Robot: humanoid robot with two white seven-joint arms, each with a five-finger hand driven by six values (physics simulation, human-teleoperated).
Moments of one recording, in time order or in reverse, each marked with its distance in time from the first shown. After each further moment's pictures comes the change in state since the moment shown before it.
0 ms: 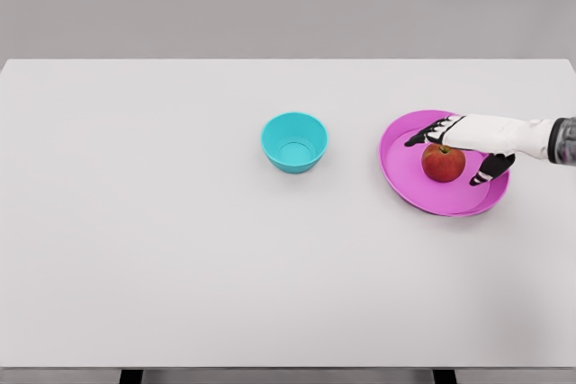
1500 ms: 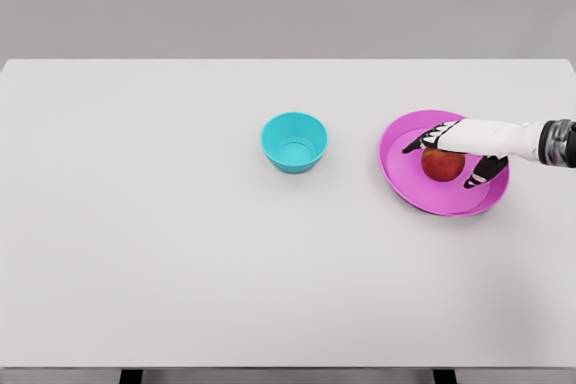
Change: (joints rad) left arm 0.000 0.000 0.000 0.000 0.000 0.000 0.000; right arm -0.032 0.026 0.052 0.056 0.002 0.000 0.000
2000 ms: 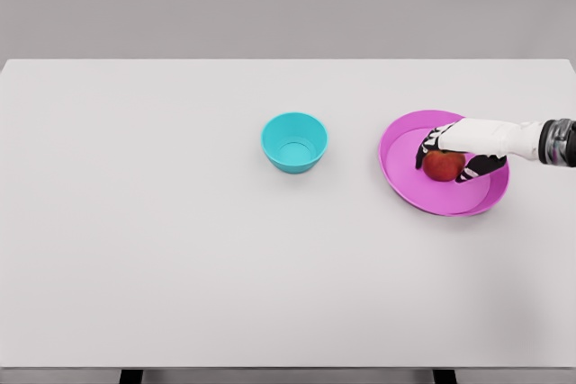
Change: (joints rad) left arm 0.000 0.000 0.000 0.000 0.000 0.000 0.000; right arm -0.002 0.000 0.000 -0.005 -0.001 0.001 0.000
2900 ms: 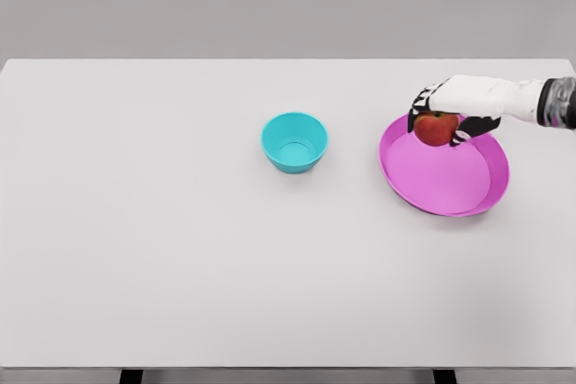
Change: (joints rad) left arm 0.000 0.000 0.000 0.000 0.000 0.000 0.000; right arm -0.109 0.024 -0.011 -0.044 -0.004 -0.001 0.000
